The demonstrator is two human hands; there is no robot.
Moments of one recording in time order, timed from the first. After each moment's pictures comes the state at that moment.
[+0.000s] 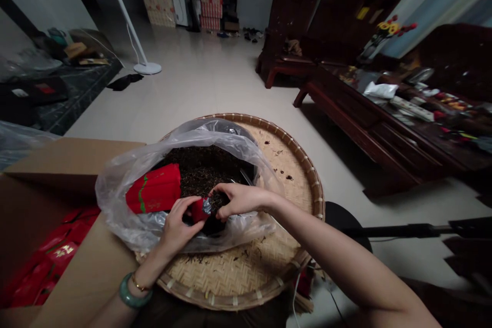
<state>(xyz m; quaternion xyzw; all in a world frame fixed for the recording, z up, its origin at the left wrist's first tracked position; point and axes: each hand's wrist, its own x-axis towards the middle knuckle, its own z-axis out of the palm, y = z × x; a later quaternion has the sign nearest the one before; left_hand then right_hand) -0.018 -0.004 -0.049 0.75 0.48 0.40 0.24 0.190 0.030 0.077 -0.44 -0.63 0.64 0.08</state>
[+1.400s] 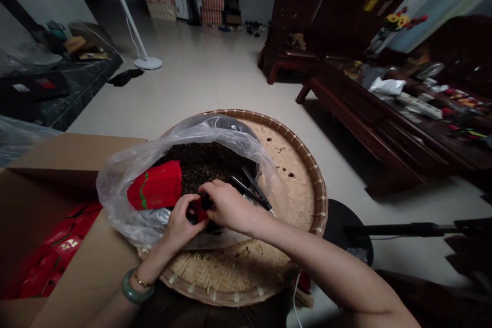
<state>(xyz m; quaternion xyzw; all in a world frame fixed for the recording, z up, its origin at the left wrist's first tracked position) -0.017 -0.005 -0.057 0.75 0.48 0.39 0.25 0.154 0.011 0.071 -0.48 -0.81 0.30 0.13</state>
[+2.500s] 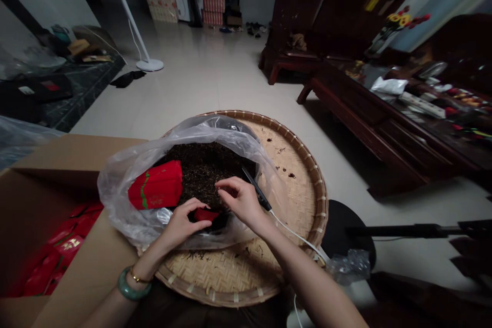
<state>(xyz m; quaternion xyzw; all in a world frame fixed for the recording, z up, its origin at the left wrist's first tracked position) -0.020 0.003 -0.050 0.72 0.46 0.31 0.42 0.179 0.003 0.021 -0.54 -0.64 0.38 0.40</state>
